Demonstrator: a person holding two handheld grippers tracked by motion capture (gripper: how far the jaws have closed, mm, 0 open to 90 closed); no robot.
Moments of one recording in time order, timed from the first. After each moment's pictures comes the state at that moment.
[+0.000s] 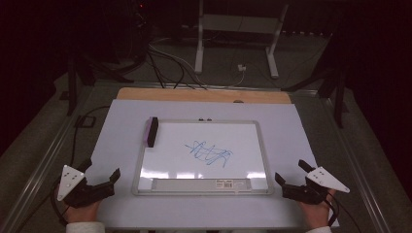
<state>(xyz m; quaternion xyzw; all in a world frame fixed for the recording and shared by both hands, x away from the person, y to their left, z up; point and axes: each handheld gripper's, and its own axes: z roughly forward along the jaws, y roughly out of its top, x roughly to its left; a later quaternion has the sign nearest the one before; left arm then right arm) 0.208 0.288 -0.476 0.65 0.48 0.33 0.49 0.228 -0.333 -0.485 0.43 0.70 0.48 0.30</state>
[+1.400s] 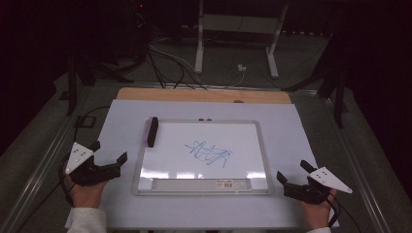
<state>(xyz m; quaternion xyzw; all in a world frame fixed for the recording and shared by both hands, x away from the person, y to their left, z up) 0.255 0.273 -0.444 0.67 0.47 0.30 0.49 0.229 -0.338 -0.488 0.46 0.68 0.49 0.30</state>
